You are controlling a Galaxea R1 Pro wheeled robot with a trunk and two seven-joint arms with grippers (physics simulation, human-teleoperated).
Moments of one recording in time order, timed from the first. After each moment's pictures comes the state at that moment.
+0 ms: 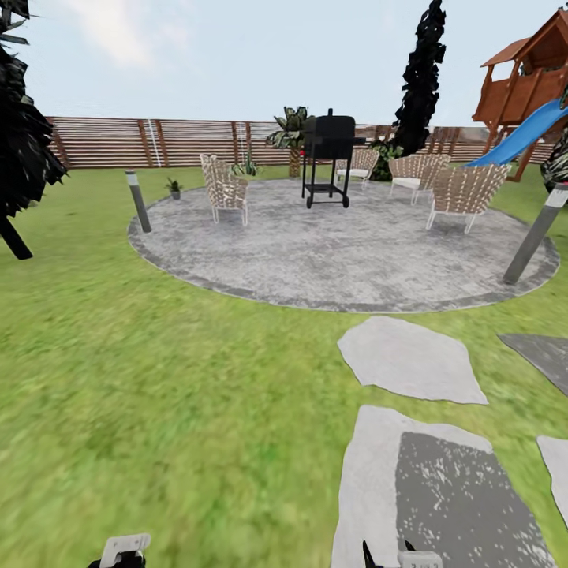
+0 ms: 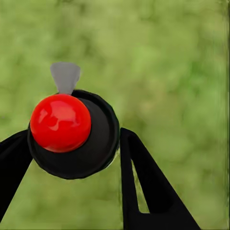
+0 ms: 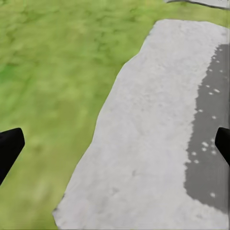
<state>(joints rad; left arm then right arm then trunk) -0.40 0.19 0.24 -0.08 -0.09 -0.33 -0.20 -0.33 0.01 -0.76 -0.04 0.69 -0.82 0.09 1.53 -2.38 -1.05</state>
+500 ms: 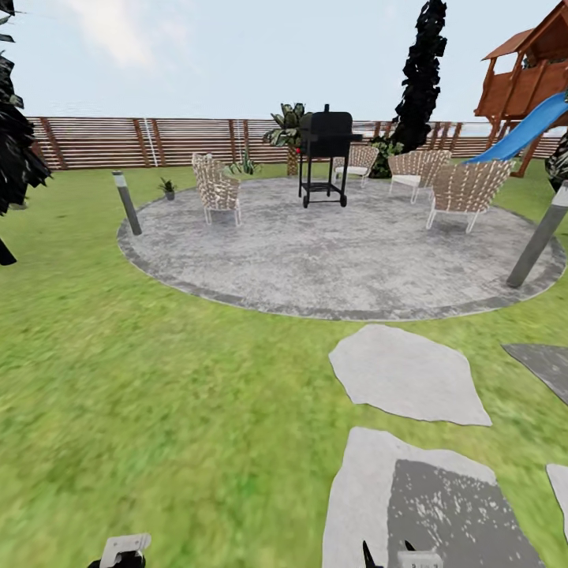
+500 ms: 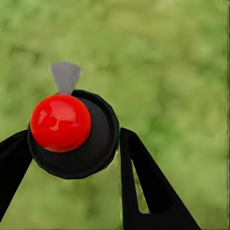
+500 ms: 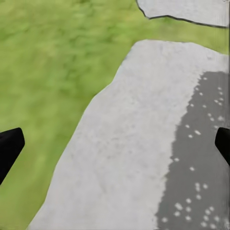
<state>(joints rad) -0.40 0.19 0.24 -0.08 -0.09 -0.33 -0.20 -0.33 0.01 -0.76 -0.04 0.69 -0.82 0.09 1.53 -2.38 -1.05</state>
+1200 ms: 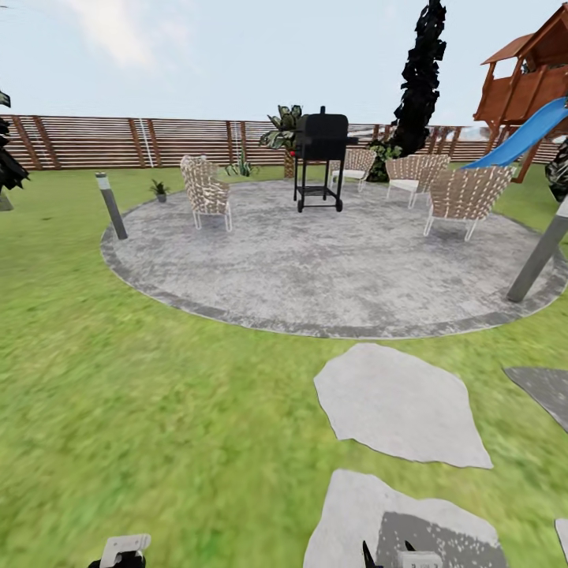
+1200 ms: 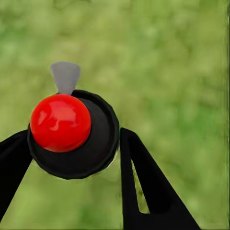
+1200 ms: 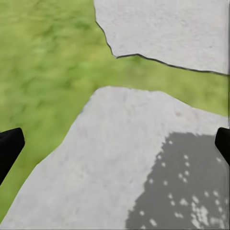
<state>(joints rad) -0.40 0.19 0.24 -0.08 -0.09 -0.33 -0.20 -0.33 0.01 -0.76 -0.04 0.69 -0.82 0.09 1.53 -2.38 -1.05</state>
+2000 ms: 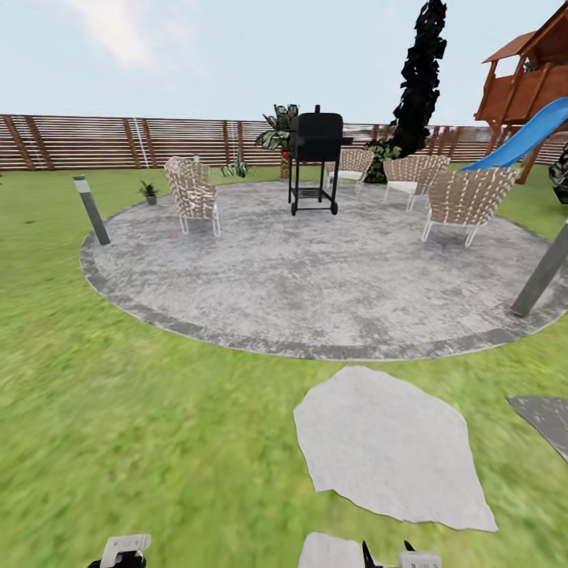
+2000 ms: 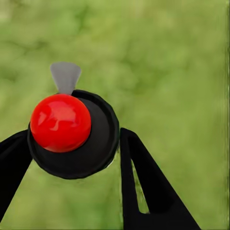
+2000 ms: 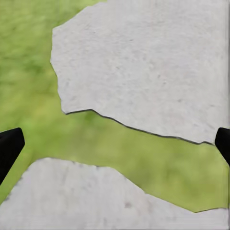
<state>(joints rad) -0.40 0.19 0.24 -0.08 -0.09 -0.33 -0.20 -0.33 0.01 -0.76 -0.04 0.69 -0.82 0.09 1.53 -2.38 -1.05</state>
